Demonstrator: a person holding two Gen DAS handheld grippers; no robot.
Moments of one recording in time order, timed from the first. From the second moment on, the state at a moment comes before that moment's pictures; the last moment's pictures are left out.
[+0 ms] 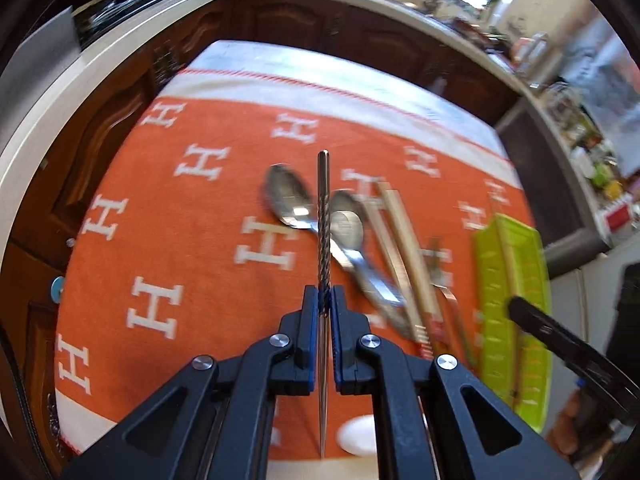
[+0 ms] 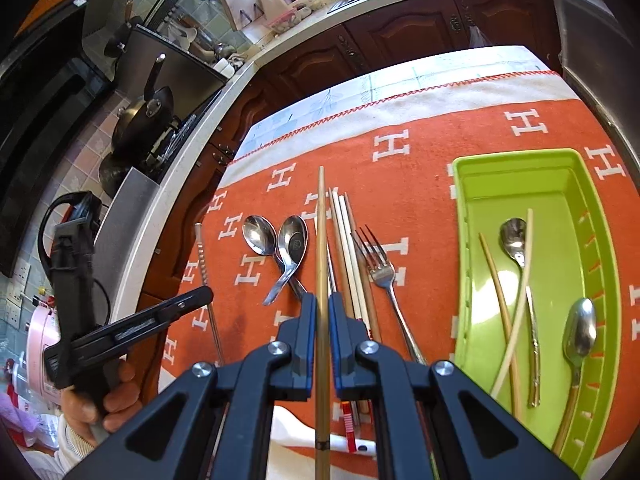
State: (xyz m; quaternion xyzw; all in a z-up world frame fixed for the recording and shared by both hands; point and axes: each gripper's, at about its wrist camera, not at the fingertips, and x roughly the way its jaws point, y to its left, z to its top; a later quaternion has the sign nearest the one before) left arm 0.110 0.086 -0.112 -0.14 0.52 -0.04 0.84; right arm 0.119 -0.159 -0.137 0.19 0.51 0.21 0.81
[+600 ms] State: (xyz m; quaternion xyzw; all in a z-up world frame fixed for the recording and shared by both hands) left arm 0.078 -0.045 -0.030 -0.08 0.49 -0.25 0.83; right arm 0.077 -0.251 -0.105 0.23 0.46 0.14 0.84
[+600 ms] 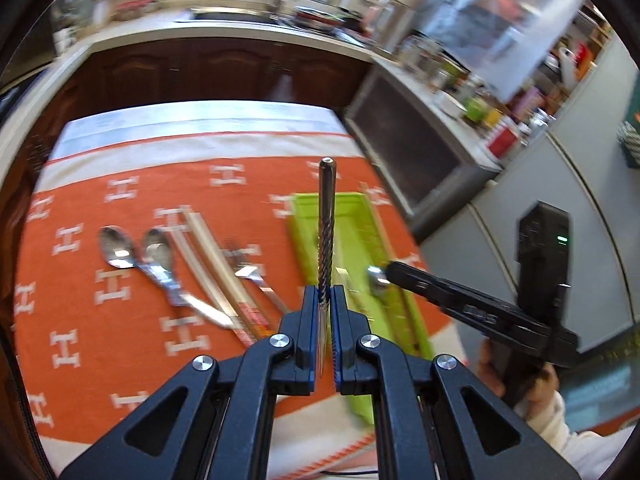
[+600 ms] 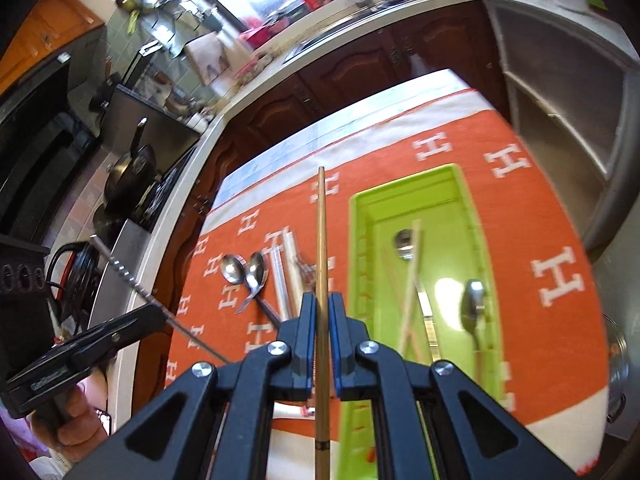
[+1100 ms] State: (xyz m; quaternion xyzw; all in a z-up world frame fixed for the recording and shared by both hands) left arm 0.126 -0.134 -0.115 -0.05 0.59 -0.24 0.77; right arm 0.085 -0.288 -0.143 0.19 0.51 0.06 0.84
